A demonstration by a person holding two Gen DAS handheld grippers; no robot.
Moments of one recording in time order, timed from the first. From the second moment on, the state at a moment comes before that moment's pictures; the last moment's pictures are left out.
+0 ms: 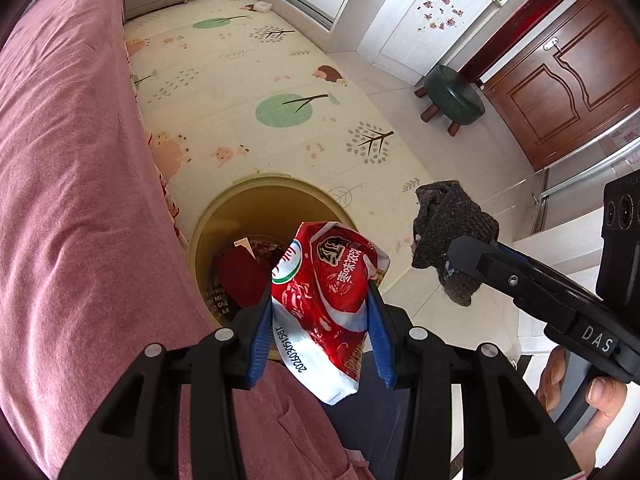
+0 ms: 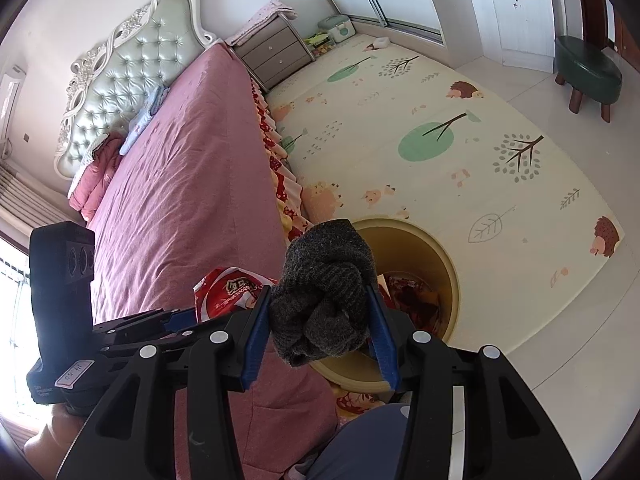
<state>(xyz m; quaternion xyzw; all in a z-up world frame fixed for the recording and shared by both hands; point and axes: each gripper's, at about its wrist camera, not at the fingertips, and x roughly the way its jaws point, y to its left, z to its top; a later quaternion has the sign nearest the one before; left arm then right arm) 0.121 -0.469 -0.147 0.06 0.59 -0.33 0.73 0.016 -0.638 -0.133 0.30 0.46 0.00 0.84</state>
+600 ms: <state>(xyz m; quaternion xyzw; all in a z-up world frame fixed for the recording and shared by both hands) 0.126 -0.471 -0.153 0.07 0.59 -0.30 0.74 0.016 -0.648 -0.136 0.31 0.46 -0.02 0.83</state>
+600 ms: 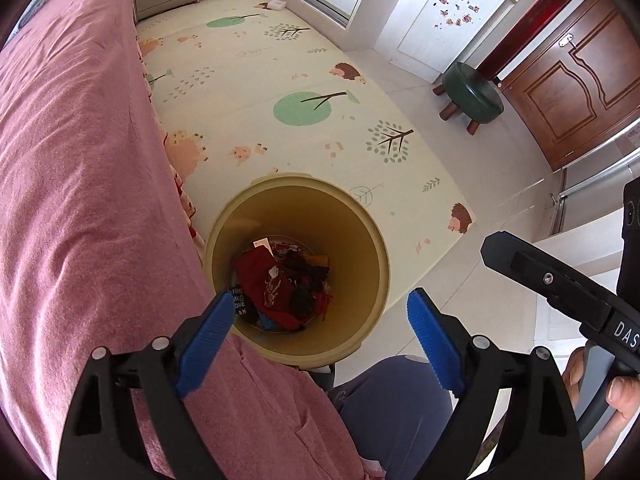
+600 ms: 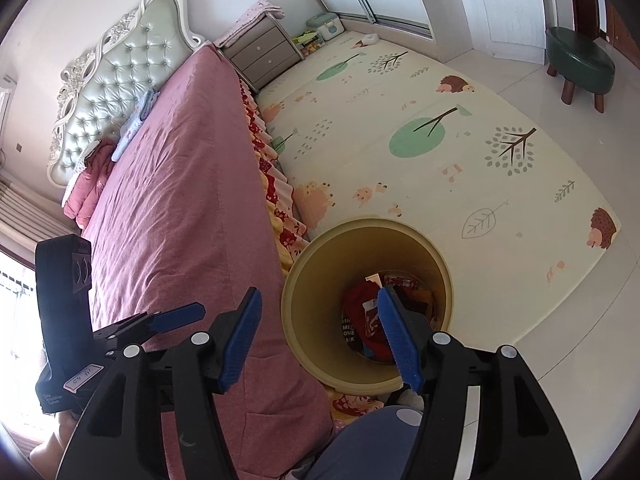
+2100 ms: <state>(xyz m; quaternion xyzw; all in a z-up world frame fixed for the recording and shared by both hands) 0.058 -0.227 -0.072 -0.01 0.50 -0.19 0.84 0.034 -0.417 -0.061 0.21 0.47 0.14 0.84</state>
